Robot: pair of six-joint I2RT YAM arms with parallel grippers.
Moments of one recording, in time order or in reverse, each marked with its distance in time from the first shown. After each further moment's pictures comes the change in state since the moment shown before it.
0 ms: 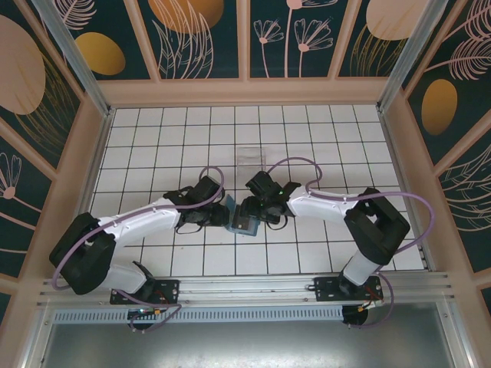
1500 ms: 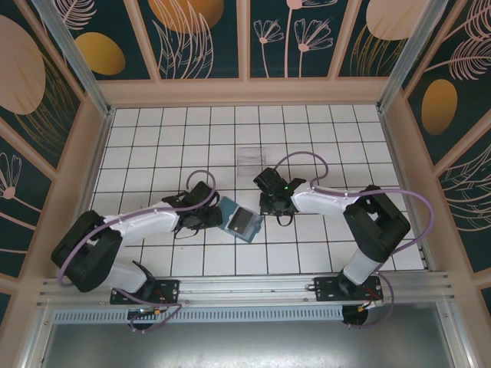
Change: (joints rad) left arm 0.038 0.039 -0.090 0.069 -0.104 -0.129; right arm -0.086 0.009 -0.015 -0.037 0.162 -0.158
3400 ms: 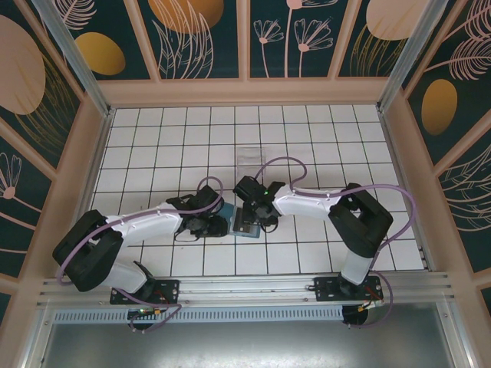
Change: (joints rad) left arm -0.058 -0.014 0.011 -0.077 0.154 0.068; right arm 0.154 0.104 0.127 -0.104 -0.078 0.115
